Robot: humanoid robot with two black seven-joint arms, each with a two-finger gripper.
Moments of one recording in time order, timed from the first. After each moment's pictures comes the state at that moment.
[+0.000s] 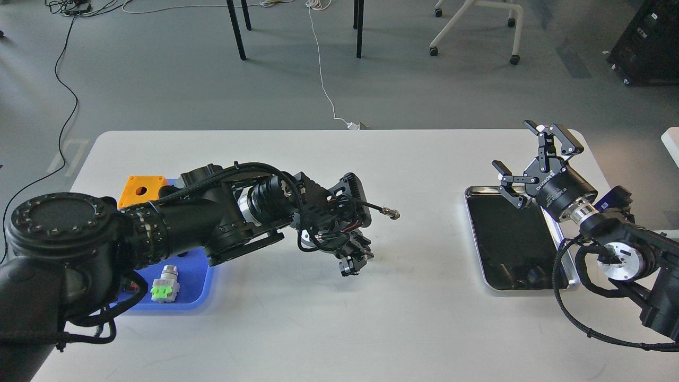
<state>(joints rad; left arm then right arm) -1.13 -0.04 0.04 -0.79 2.18 -0.38 -0.49 0.66 -0.53 0.34 0.77 0.06 0.49 0.49</state>
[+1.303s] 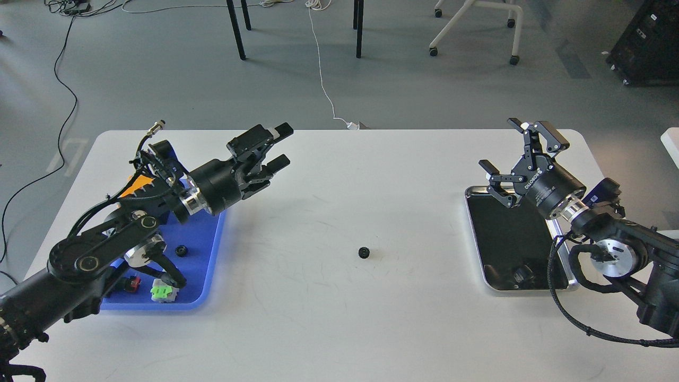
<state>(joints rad) -0.54 0.40 -0.76 -1.00 0.86 -0.37 -0.49 0.69 -0.53 0.33 0.83 -0.09 0.49 0.49</state>
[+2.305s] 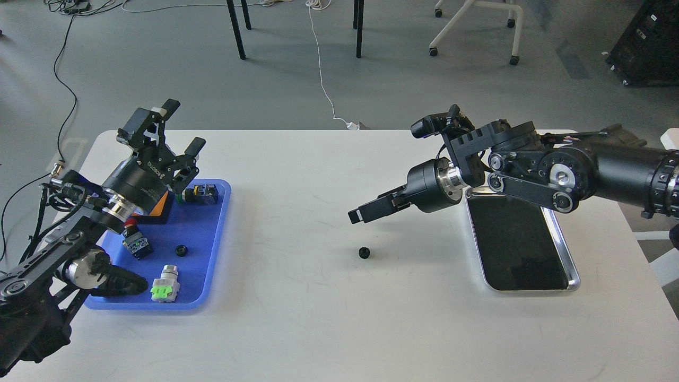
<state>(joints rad) -0.37 0.44 -1.01 -1.03 0.66 -0.38 -0.49 1.41 -0.22 -0.47 0.94 -1.19 0.37 0.49</state>
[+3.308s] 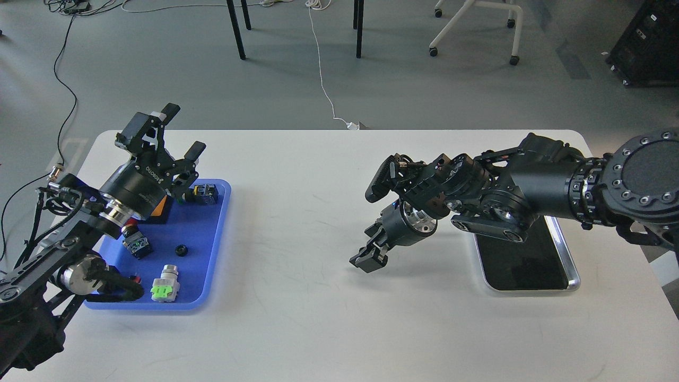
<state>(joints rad) -0.34 0.47 -1.01 -1.07 0.66 -0.38 -0.49 1.42 -0.01 -0.73 0.85 -1.30 0.21 0.49</state>
